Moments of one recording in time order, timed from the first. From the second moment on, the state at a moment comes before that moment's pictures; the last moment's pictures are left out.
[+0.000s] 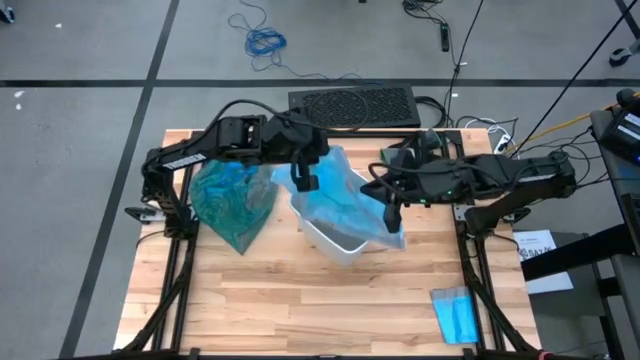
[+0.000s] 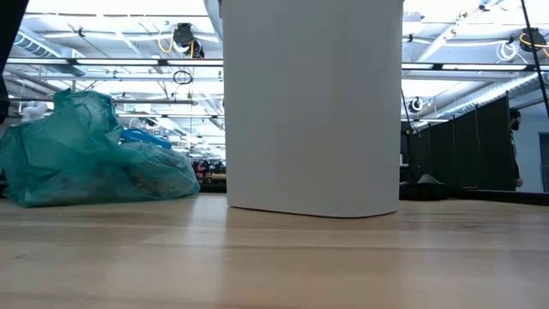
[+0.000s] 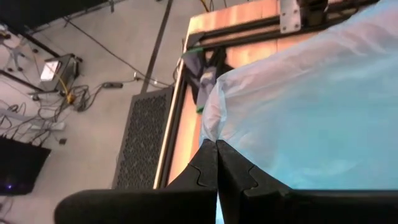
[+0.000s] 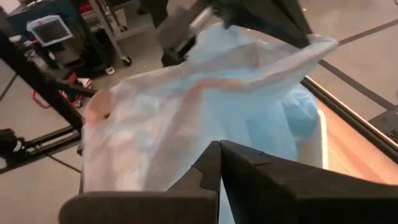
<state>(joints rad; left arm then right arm) 0.08 1.76 2.20 -1.11 -0.32 0.28 0.23 1.27 1.55 -0.74 0.39 0.46</state>
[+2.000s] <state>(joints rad) 0.08 1.67 2.20 -1.03 -0.16 0.29 0.25 1.37 1.65 -0.87 0.47 0.50</state>
